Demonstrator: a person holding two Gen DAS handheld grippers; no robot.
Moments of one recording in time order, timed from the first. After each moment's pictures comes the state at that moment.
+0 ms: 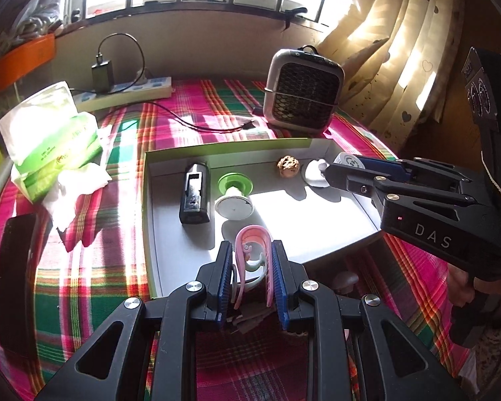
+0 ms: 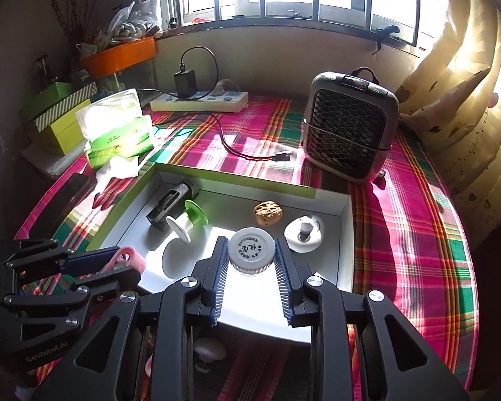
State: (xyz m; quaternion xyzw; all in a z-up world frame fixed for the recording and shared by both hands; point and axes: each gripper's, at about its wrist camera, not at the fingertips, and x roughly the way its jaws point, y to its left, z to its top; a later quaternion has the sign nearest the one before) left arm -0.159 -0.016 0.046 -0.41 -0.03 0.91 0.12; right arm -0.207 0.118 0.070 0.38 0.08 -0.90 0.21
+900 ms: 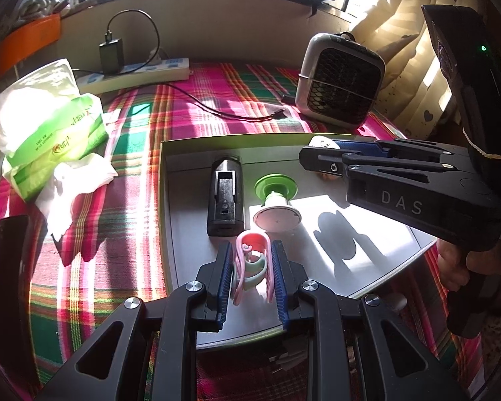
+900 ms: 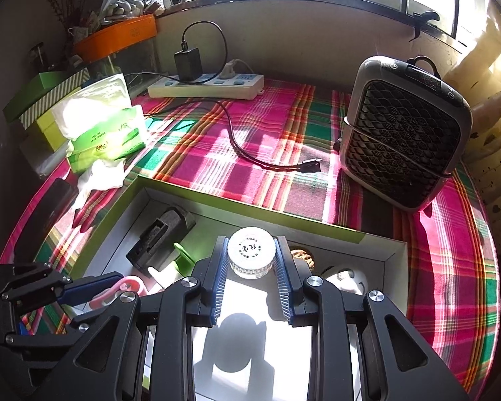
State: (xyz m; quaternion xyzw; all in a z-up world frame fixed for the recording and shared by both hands) left arm -0.193 -0.032 0.023 -0.43 -0.04 0.90 0.09; right arm -0.271 0.080 0.045 0.42 0.08 -0.87 0.24
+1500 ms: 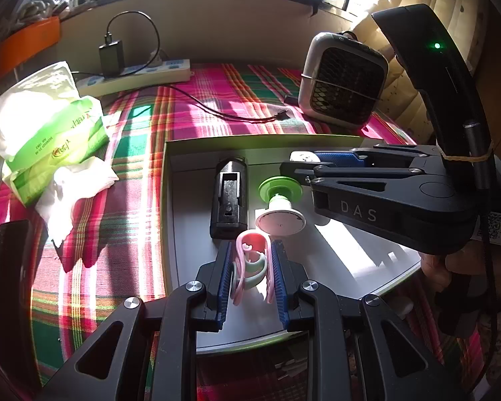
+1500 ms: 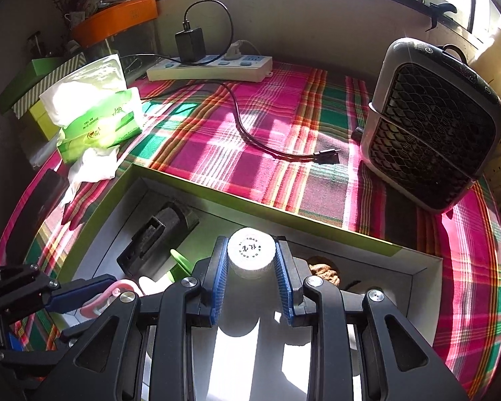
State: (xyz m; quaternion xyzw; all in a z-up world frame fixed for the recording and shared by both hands) left arm -0.197 -0.031 0.022 -0.43 -0.04 0.90 0.09; right arm -0.286 0.063 0.027 0.44 0.10 -0.86 0.24
